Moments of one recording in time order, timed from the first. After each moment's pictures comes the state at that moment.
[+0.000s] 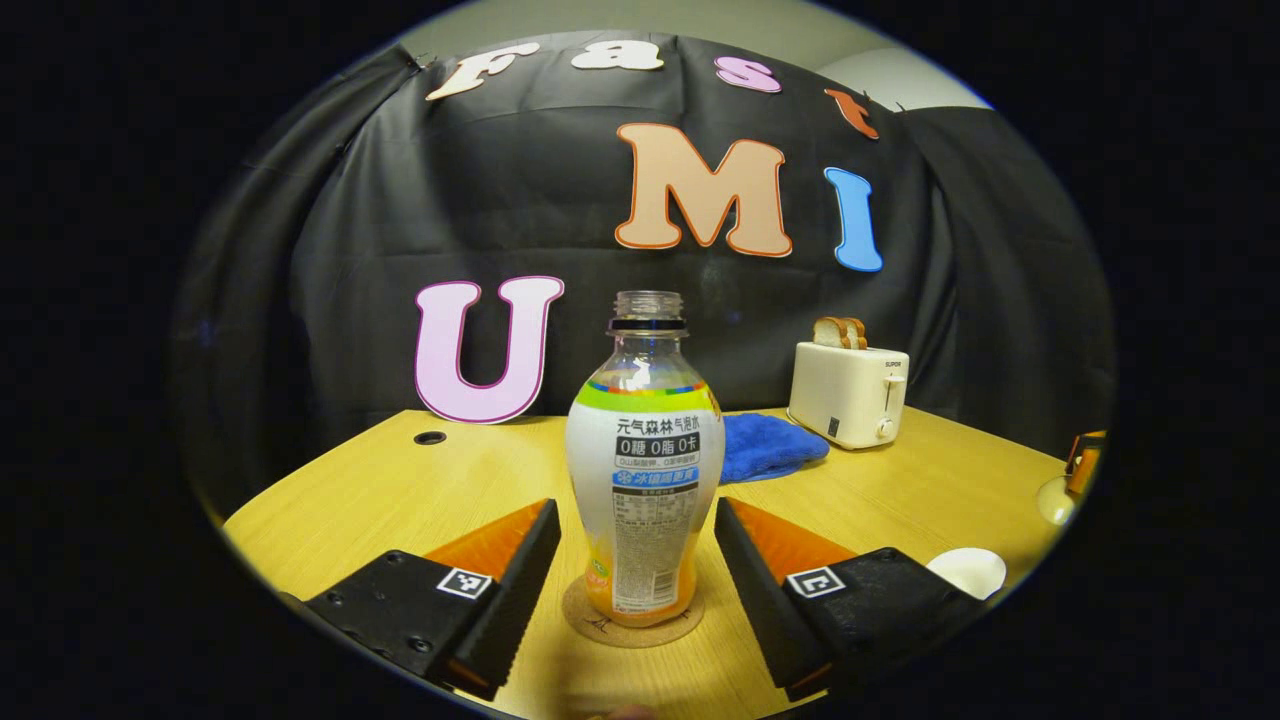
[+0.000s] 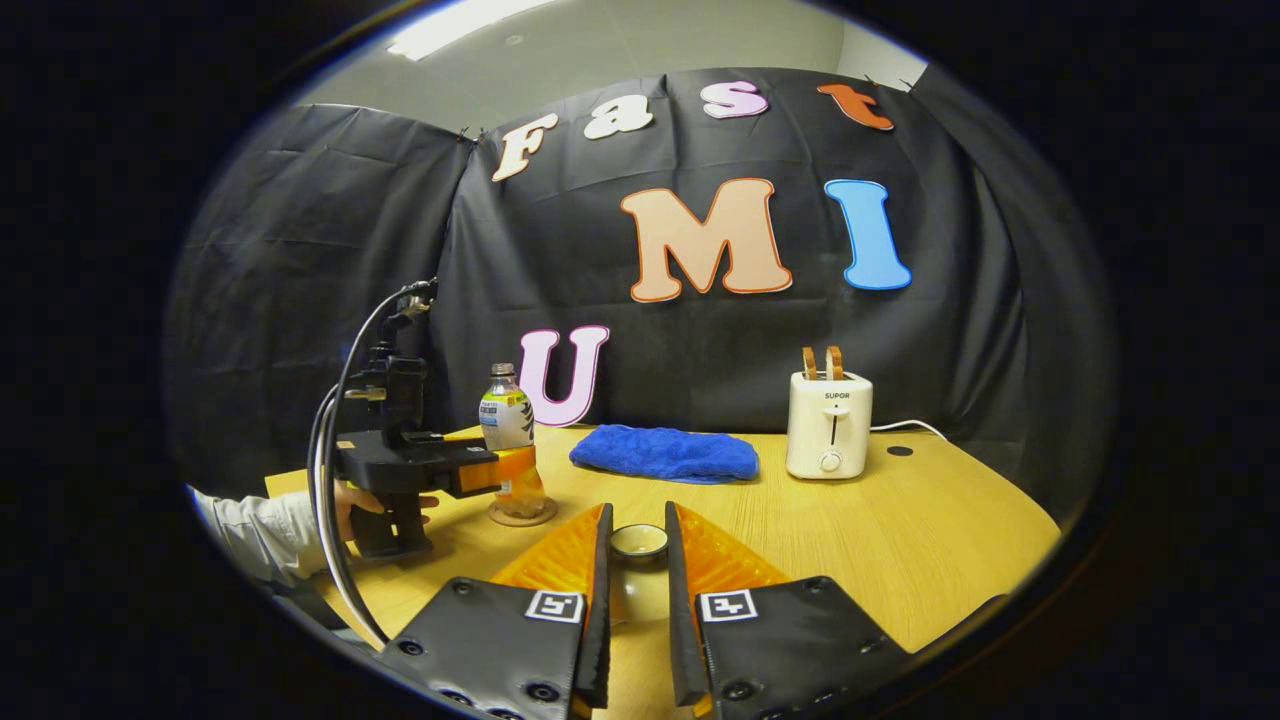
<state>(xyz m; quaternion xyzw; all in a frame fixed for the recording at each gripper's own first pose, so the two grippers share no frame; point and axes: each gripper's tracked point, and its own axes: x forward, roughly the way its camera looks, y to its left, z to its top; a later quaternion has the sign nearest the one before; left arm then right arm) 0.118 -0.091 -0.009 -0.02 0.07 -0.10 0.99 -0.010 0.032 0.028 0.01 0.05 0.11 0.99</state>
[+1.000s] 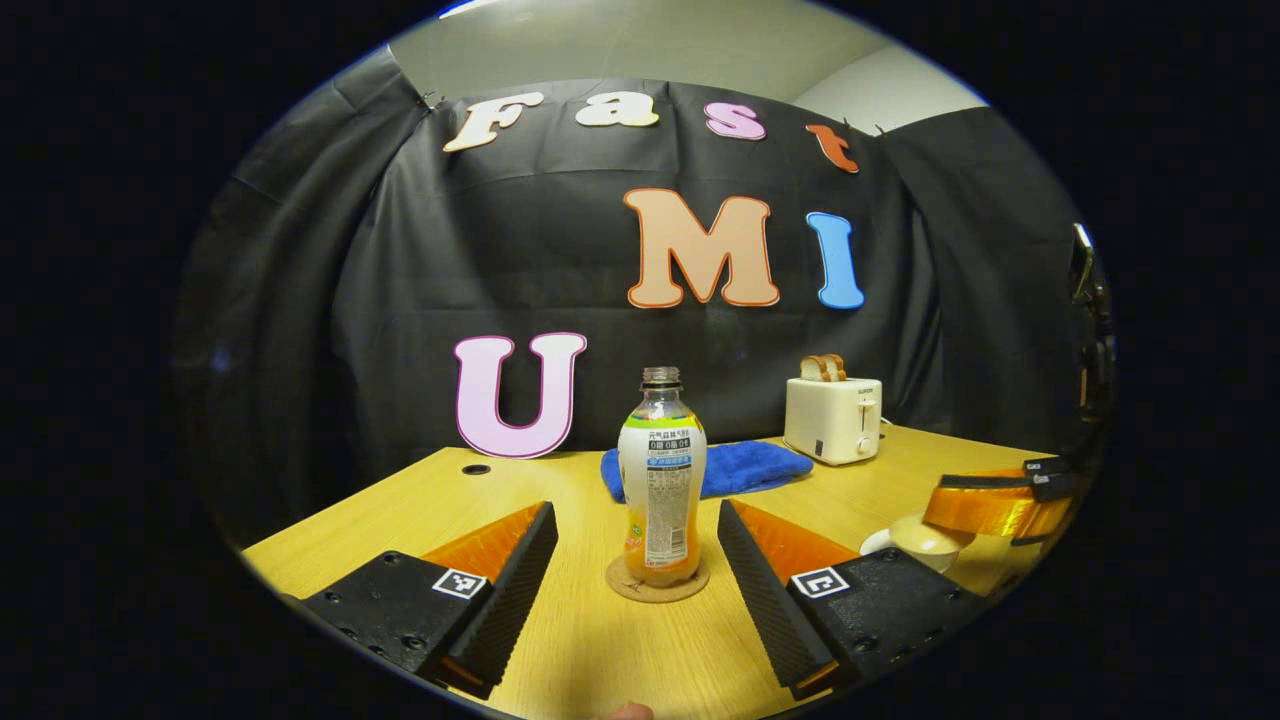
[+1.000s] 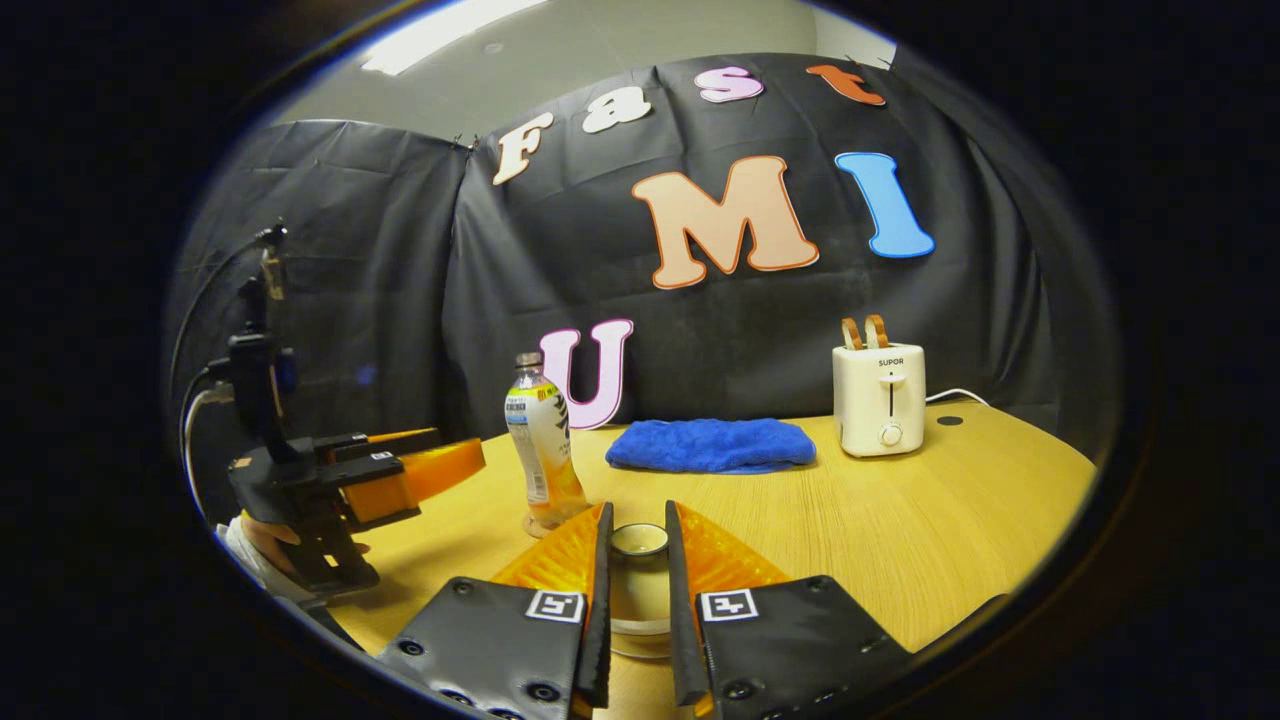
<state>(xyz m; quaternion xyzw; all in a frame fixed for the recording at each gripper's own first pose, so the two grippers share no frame) 0.035 -0.061 0.027 -0.01 0.00 -0.09 1.00 0.020 0.087 -0.010 0.04 0.06 0.12 0.99</state>
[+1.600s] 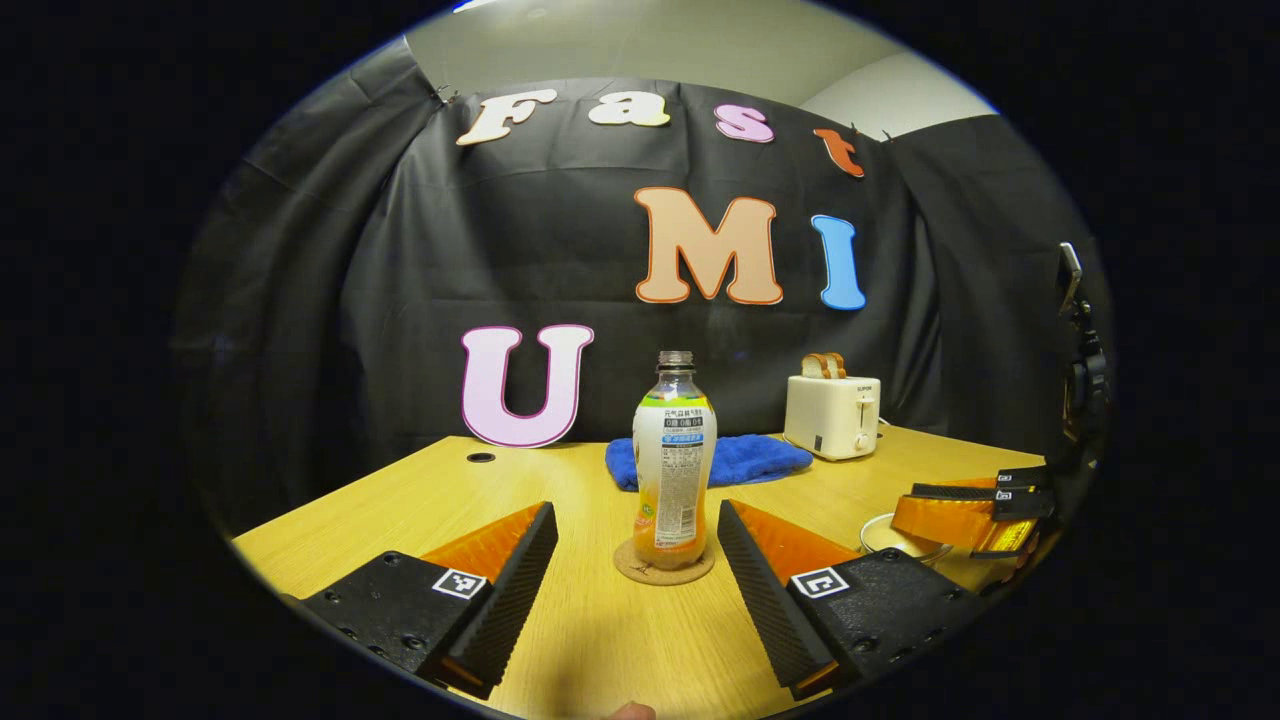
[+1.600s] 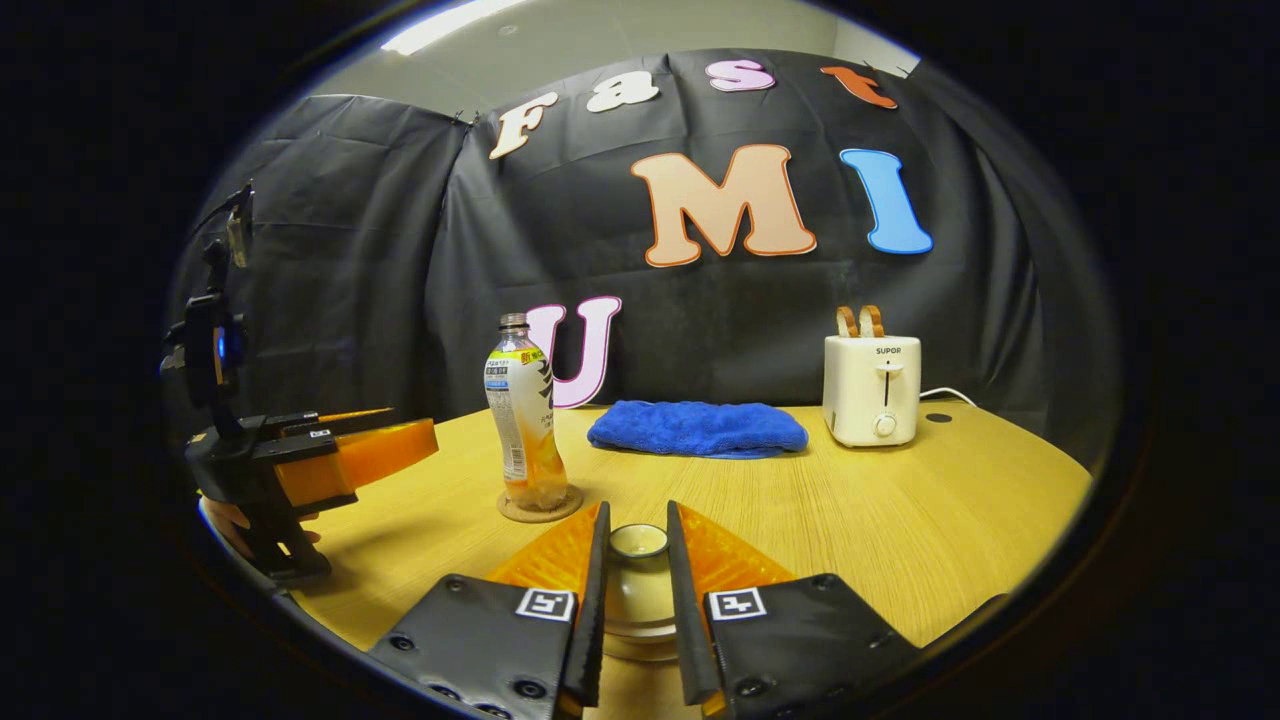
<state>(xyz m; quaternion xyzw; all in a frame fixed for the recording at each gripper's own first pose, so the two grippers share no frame) 0.023 -0.049 0.014 -0.02 0.01 -0.09 1.00 0.029 0.090 -0.029 0.02 0.07 0.10 0.99</state>
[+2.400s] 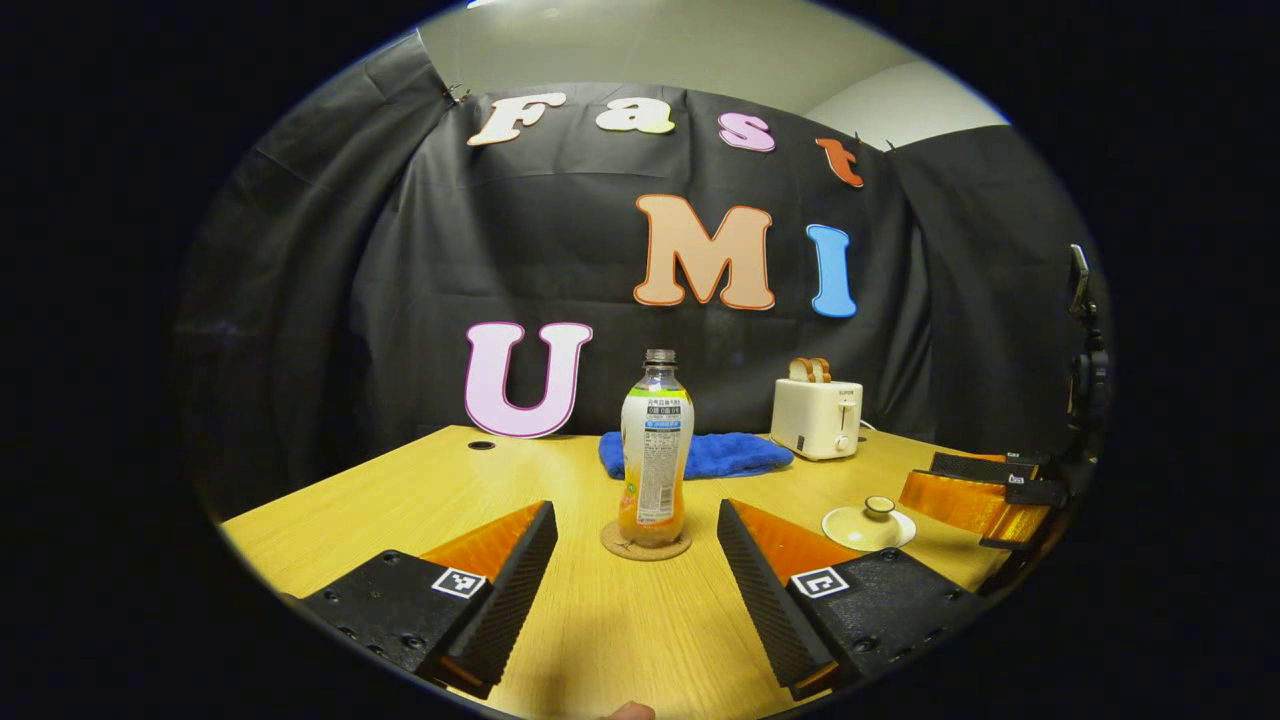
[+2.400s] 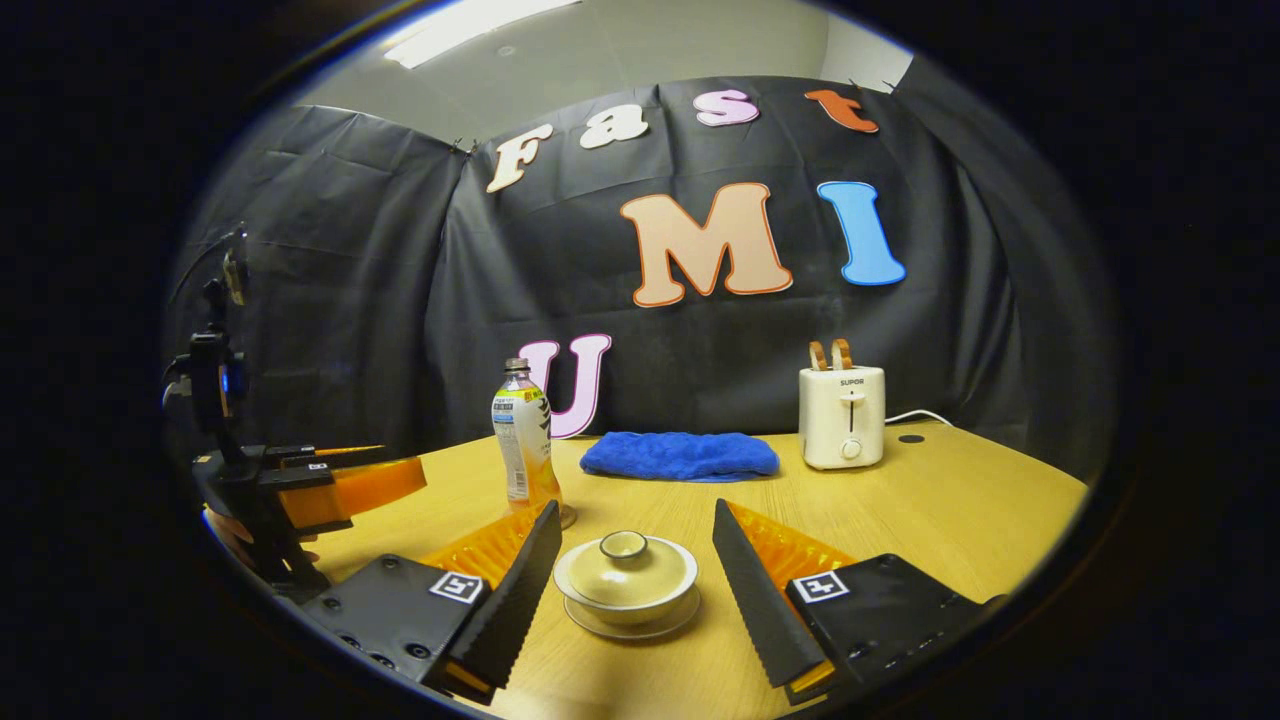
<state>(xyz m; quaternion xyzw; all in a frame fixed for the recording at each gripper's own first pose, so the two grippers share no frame) -0.021 -0.055 0.011 -0.04 0.01 -0.09 1.00 -0.013 0.062 0.001 0.03 0.02 0.08 1.00</state>
